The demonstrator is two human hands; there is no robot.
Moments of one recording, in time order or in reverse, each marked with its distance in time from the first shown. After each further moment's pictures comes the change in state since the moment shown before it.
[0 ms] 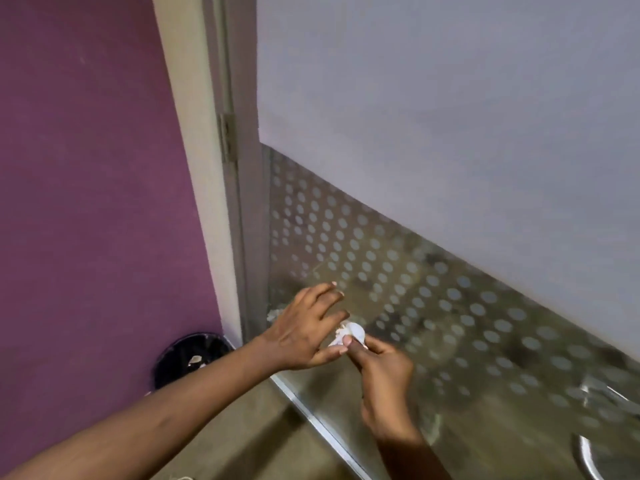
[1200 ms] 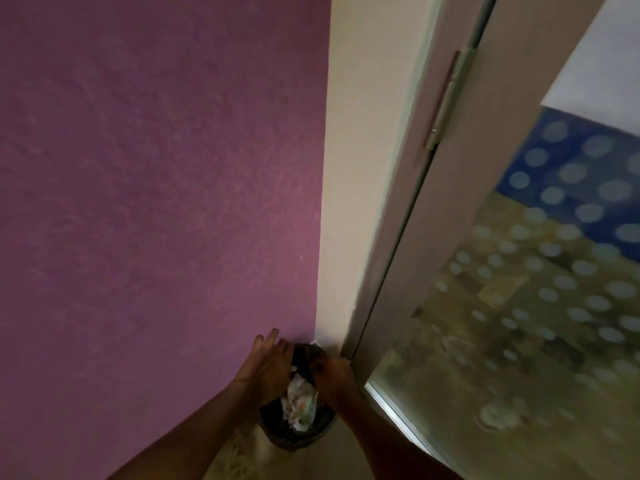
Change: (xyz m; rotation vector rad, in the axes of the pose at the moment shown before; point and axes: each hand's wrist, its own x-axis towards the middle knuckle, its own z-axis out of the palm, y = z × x) left_hand -0.311 -0.343 0.094 0.382 -0.832 -0.605; right_hand 0.135 0.346 0.328 -1.248 -0.694 -0.152
